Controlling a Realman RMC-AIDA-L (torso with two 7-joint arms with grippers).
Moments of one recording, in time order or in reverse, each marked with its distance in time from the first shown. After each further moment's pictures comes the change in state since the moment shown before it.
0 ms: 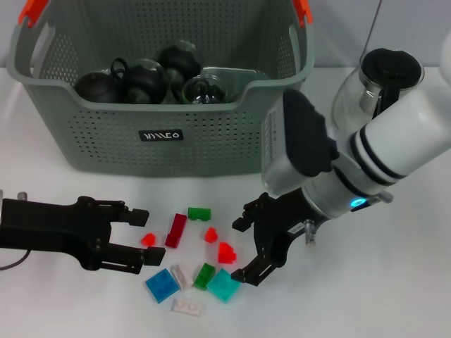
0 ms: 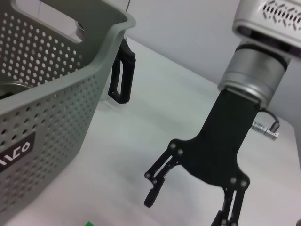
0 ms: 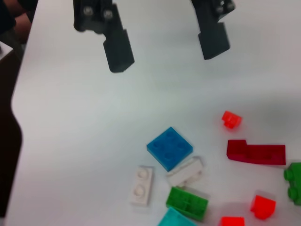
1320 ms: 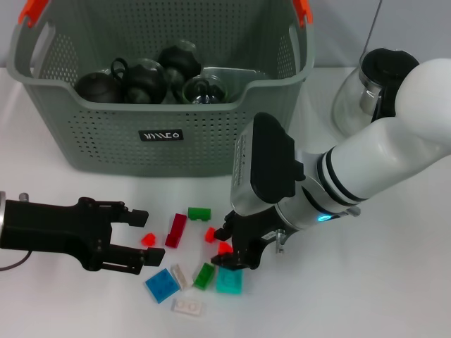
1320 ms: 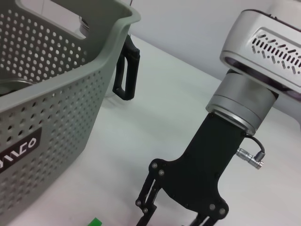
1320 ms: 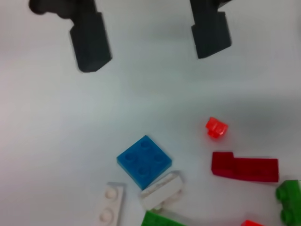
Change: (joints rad) left arm -0.002 0.001 0.000 -0.022 0.012 -0.025 0.026; right arm 0.024 0.006 -0.233 0.100 0.148 0.275 0.011
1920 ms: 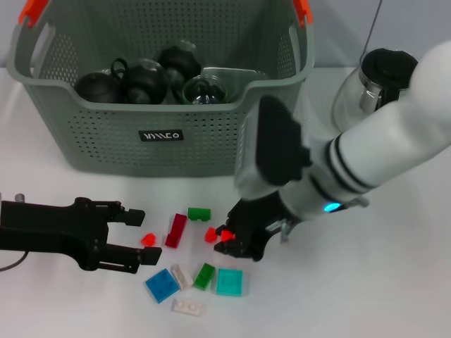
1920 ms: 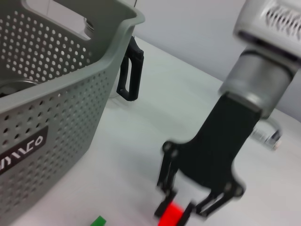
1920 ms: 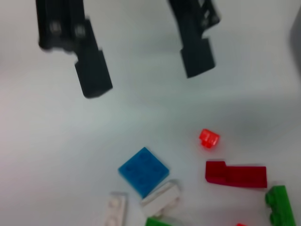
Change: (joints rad) left arm 0.006 0.000 -0.012 0.002 0.000 0.000 0.003; right arm -0.037 -0.020 0.031 -0.136 -0.063 -0.082 0.106
